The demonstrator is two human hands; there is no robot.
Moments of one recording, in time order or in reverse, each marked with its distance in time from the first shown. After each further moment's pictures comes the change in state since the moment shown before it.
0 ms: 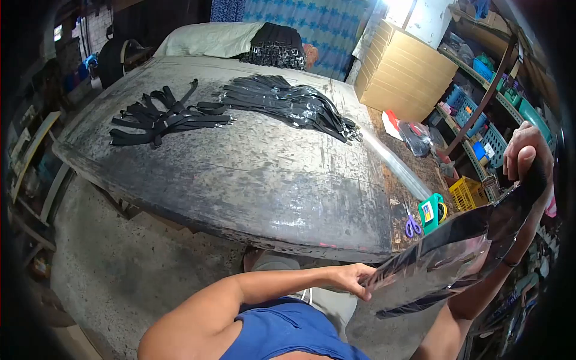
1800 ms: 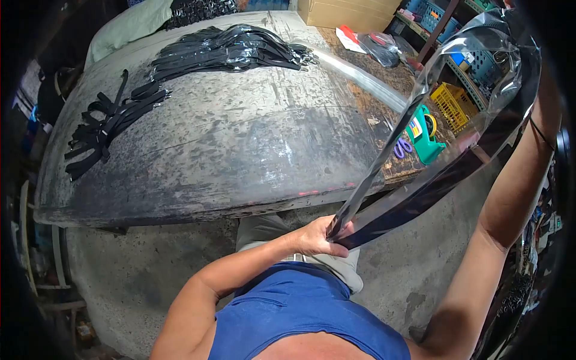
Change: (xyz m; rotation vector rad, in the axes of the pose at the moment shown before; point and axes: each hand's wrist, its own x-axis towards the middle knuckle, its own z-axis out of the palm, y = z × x) left_hand -0.058 0.006 0.001 -0.082 0.247 -0.027; right_hand 0.013 0.059 -0.001 -0.382 0.302 0.047
